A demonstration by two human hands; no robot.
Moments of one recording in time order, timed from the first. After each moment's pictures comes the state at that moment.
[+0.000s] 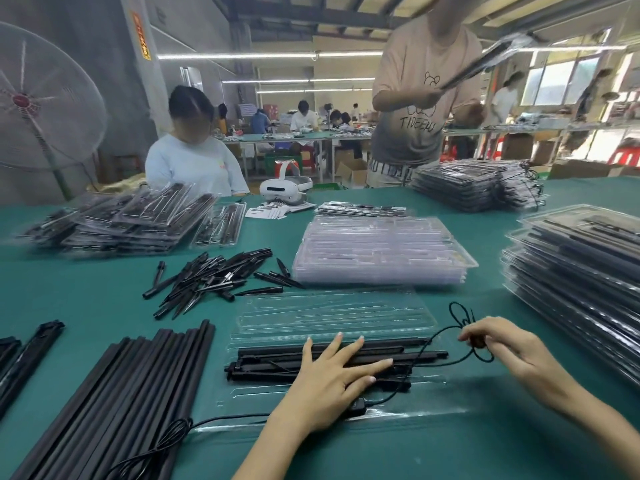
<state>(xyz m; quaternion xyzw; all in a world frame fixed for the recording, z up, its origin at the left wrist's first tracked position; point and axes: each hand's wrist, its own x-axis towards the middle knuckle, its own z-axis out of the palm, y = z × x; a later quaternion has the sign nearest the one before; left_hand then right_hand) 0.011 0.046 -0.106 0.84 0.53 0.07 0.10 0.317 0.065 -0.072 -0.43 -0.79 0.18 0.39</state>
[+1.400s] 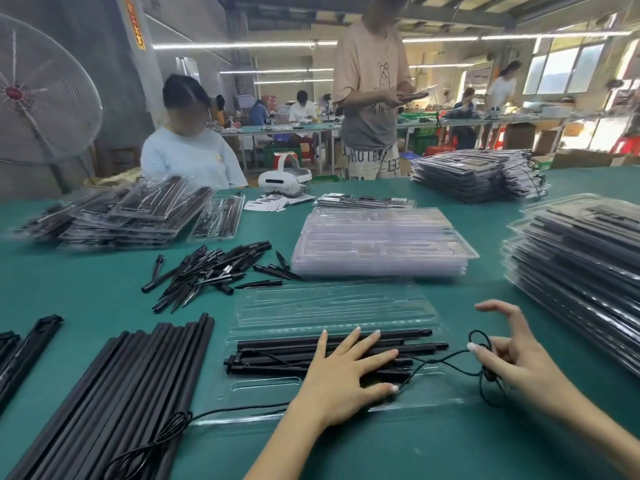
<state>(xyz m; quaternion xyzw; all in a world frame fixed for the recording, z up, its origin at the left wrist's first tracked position) 0.032 0.047 -0.105 0.83 0.54 0.07 0.15 0.308 0.045 -0.077 -0.49 -0.71 0.30 0.40</state>
